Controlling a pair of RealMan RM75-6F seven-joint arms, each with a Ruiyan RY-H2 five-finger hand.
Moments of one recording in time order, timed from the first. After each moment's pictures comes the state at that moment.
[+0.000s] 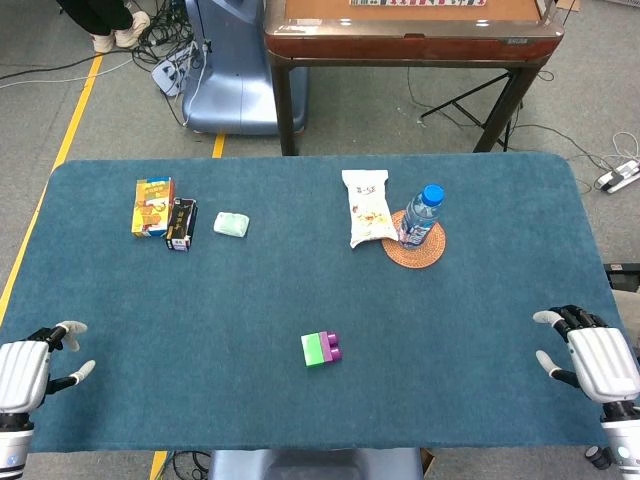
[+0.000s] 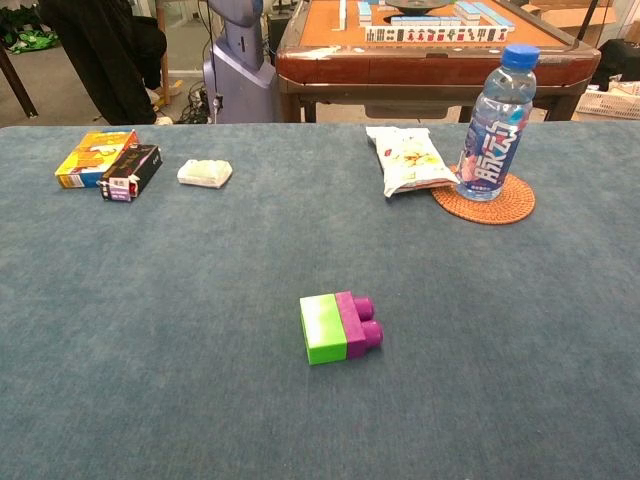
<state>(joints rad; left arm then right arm) -0.09 -1.24 -0.05 -1.50 1.54 1.56 0.00 0.08 -1.04 0.01 -1.65 -1.55 1.45 -0.04</state>
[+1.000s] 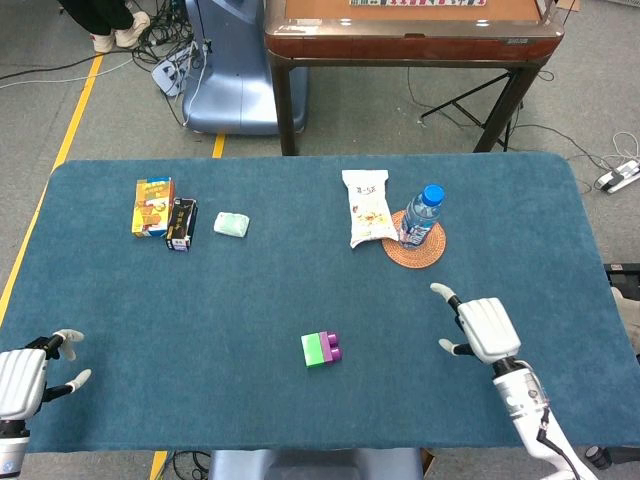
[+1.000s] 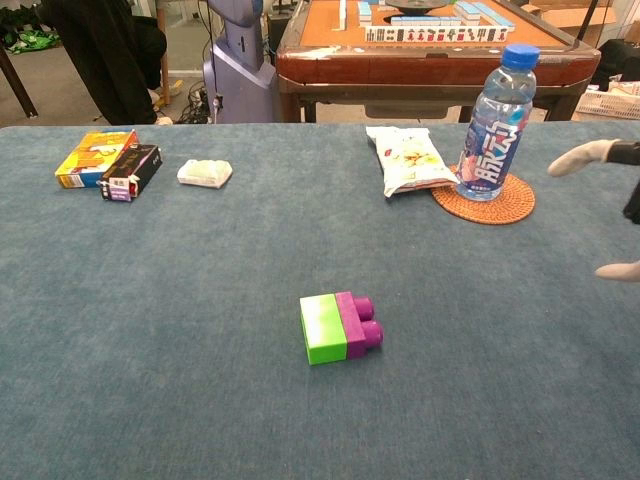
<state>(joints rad) -0.07 -1.25 -0.03 -1.42 1.54 1.54 -0.06 0.32 -1.35 0.12 -1.70 -1.39 1.17 -0.29</state>
